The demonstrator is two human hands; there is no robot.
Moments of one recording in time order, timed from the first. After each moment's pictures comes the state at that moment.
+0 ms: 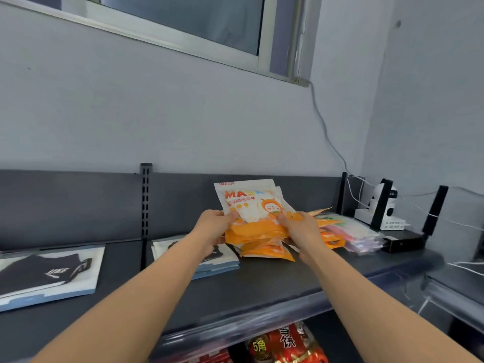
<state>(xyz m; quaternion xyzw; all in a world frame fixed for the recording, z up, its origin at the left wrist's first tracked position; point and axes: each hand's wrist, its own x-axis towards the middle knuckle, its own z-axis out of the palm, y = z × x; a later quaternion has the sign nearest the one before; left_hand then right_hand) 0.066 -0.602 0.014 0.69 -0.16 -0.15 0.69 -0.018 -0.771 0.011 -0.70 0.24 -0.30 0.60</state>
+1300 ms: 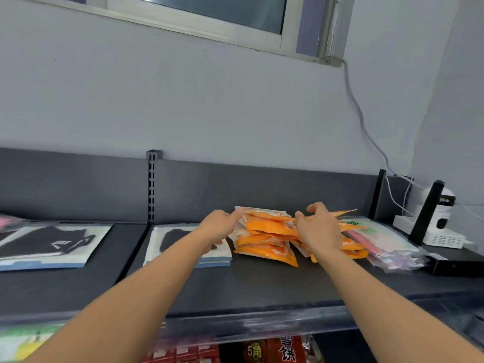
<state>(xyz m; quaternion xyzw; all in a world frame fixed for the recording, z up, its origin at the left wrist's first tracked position) 0.075 -0.653 -0.006 0.86 -0.13 -0.05 0.49 0.007 -0.849 -0.001 -0.87 0.25 -0.33 0.27</state>
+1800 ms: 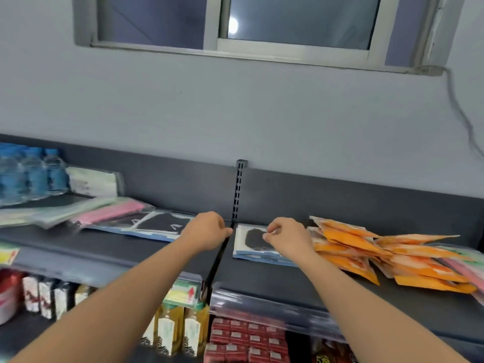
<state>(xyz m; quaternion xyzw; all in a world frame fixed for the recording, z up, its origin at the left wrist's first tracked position) 0.020 -0.472 -0.012 0.96 -0.02 0.11 0.26 0.027 -0.673 -0.013 -0.95 -0.04 -0.14 0.26</state>
